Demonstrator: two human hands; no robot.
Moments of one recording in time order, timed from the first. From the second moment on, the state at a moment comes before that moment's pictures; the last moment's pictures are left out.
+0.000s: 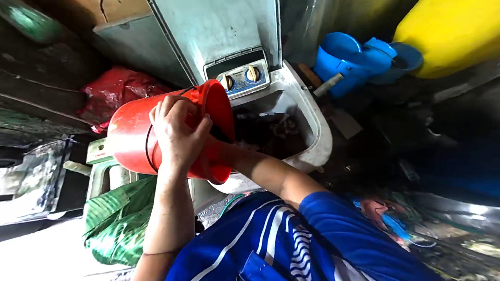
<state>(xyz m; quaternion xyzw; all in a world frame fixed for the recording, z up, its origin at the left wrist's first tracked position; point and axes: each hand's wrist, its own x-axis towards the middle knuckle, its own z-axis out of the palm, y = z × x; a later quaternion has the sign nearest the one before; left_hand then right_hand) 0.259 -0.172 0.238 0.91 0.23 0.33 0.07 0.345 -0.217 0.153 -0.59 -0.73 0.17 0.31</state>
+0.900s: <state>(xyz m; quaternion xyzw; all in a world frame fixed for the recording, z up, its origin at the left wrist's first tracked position) 0.299 -0.172 0.235 0.93 0.20 0.30 0.09 0.390 -0.274 0.059 -0.66 -0.60 0.21 0.39</state>
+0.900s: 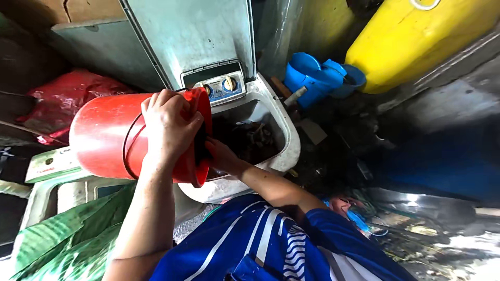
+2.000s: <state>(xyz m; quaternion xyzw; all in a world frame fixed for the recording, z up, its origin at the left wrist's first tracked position) 0.279 -0.120 0.254 0.90 0.23 0.30 0.20 0.552 -0.406 0.057 -0.70 -0.44 0.46 0.31</state>
